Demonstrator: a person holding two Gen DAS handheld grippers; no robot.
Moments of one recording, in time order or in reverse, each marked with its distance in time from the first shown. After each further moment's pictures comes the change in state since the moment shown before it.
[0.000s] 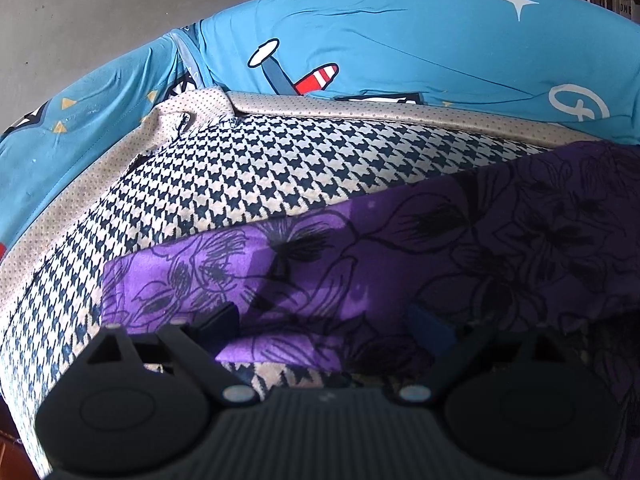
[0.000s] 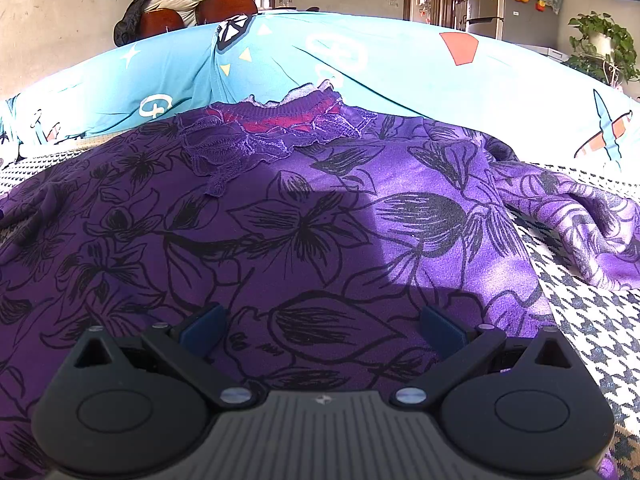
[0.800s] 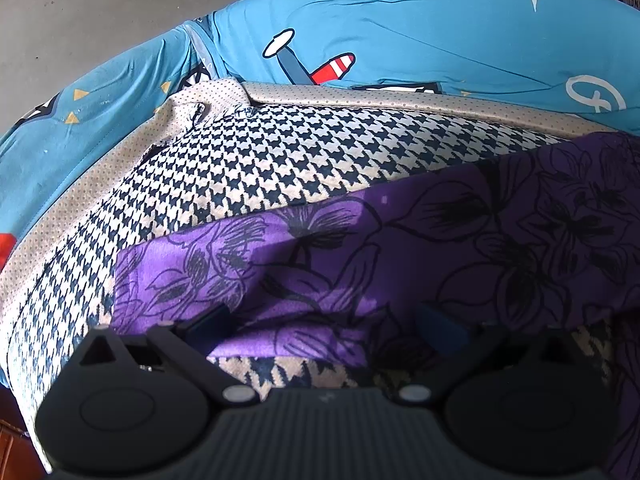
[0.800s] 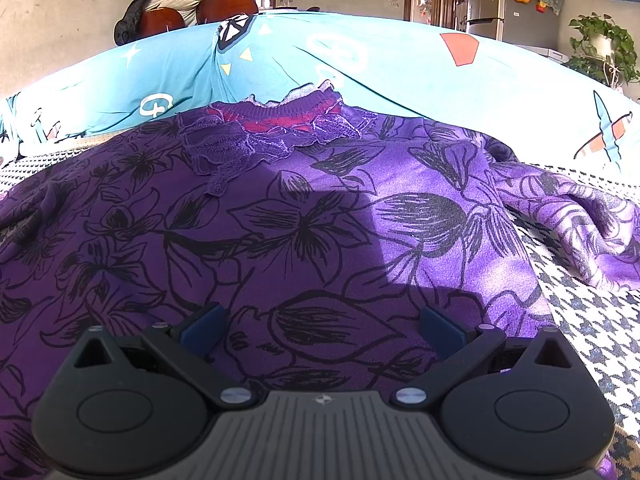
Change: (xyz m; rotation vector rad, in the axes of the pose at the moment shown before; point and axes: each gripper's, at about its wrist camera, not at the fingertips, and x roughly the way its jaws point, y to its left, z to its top) left arm 0.005 0.005 -0.004 -0.003 0.019 0.040; right arm 0.000 0.001 0.000 -0.005 0.000 0.000
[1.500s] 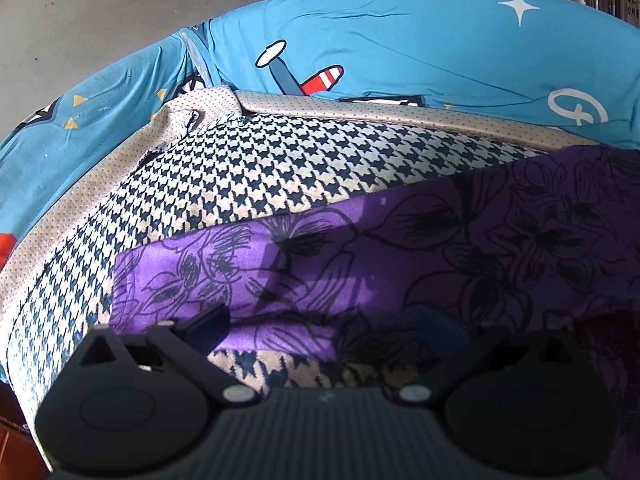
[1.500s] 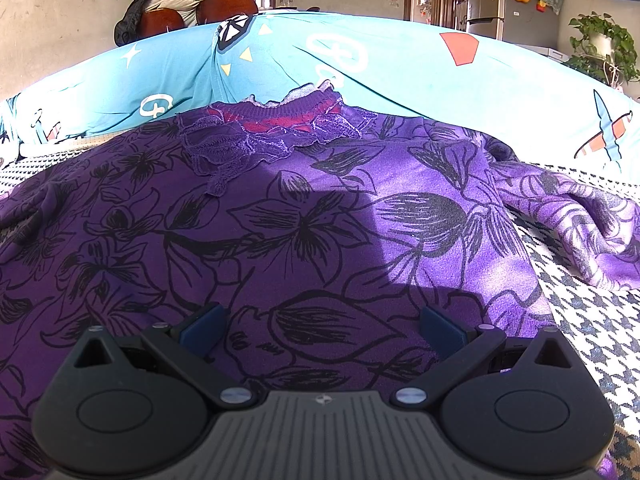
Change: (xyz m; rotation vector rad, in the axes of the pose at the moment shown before) left arm -0.023 -0.008 0.003 -0.017 -0.014 -0.039; right arm 0.000 -0.001 0.000 0.001 0.000 0.003
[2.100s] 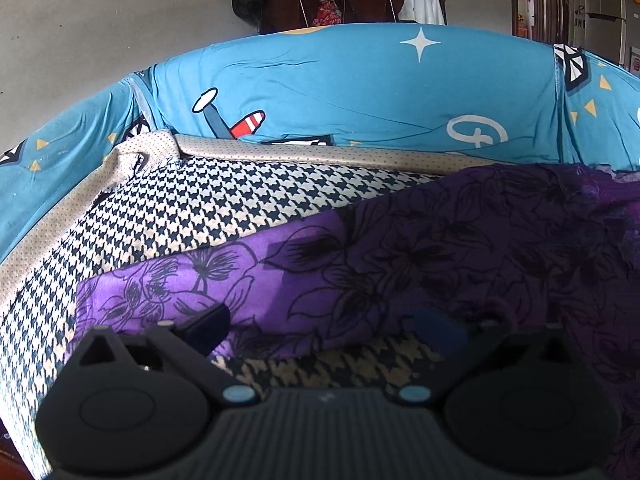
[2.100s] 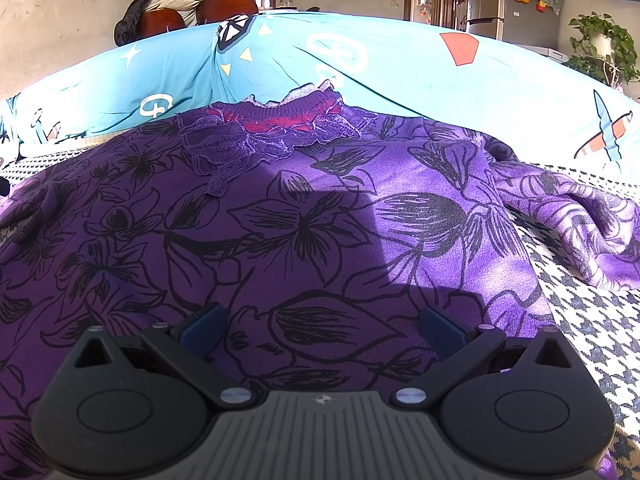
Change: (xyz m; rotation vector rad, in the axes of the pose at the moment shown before) left arm -0.052 -0.043 -0.005 0.057 -0.084 -0.136; right arm 0.000 0.000 0.000 0.000 0.000 0.001
